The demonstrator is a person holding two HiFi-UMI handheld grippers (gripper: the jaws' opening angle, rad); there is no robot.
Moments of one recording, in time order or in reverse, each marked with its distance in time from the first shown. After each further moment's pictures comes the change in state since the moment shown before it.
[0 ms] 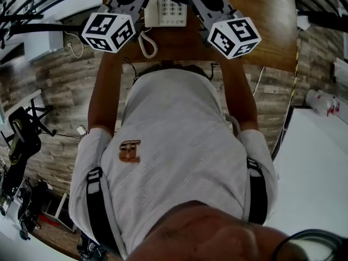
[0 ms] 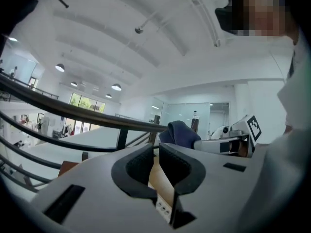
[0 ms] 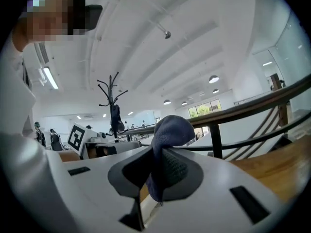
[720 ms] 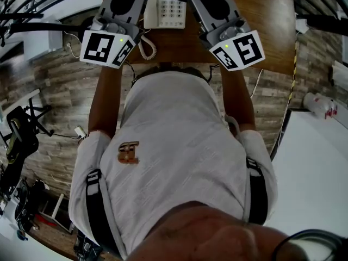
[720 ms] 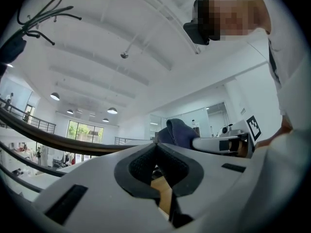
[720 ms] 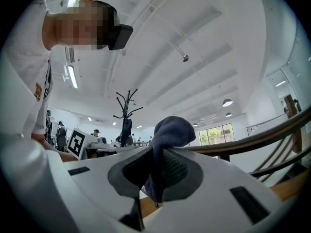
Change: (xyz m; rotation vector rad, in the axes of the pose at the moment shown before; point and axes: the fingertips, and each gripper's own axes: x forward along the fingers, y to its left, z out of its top) left arm -0.029 -0.032 0.060 0.190 -0.218 0.028; right arm -0.020 0.039 0.057 -0.179 -0.233 0.113
